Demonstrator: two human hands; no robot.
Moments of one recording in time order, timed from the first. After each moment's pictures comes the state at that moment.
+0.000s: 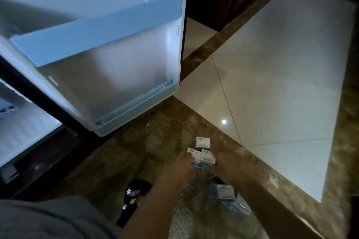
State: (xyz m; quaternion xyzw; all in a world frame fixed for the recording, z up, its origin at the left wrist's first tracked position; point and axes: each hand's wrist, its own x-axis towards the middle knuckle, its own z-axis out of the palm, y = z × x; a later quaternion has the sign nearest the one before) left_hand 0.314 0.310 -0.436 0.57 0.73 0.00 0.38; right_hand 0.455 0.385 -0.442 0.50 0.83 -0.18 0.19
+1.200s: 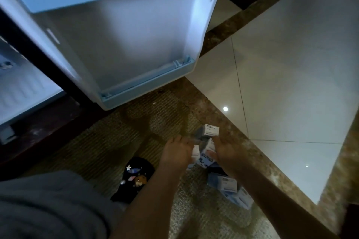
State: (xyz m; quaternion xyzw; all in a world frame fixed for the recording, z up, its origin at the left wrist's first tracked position) left_hand 0.301 0.309 -0.476 0.65 0.73 -0.07 0.22; right_hand 0.459 0.398 -0.491 0.31 0.95 0.01 0.08
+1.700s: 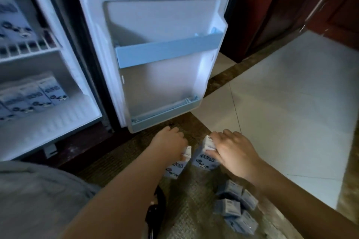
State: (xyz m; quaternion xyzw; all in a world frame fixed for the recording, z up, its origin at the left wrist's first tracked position) left_hand 0.234 0.286 -0.342 0.72 0.67 -0.15 0.09; right_hand 0.403 0.372 -0.333 0.23 0.97 0.12 0.01
